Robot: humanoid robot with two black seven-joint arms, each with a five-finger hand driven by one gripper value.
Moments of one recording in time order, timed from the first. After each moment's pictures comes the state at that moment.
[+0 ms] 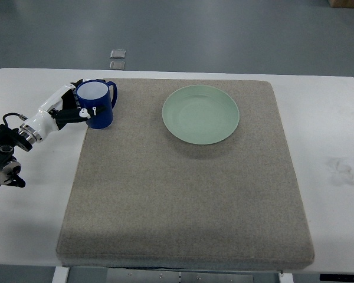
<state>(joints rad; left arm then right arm) -0.55 0.39 -0.96 -0.71 0.95 -0.40 -0.55 0.01 0.00 0.04 0.11 -0.03 0.14 0.23</state>
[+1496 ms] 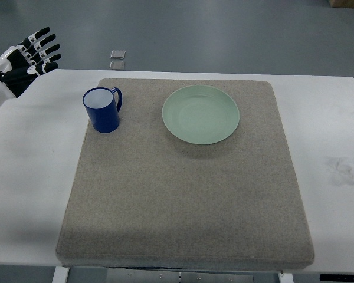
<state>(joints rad) -0.70 0.58 -0.95 -0.60 0.48 -0.61 -0.36 0.01 0.00 0.04 0.11 -0.03 0.14 0.23</state>
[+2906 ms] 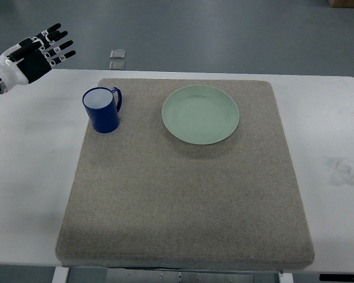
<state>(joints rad) -0.86 0.48 -0.95 -0.46 -0.01 -0.61 0.20 0.01 0.00 0.04 0.12 -0.03 0.14 0.23</state>
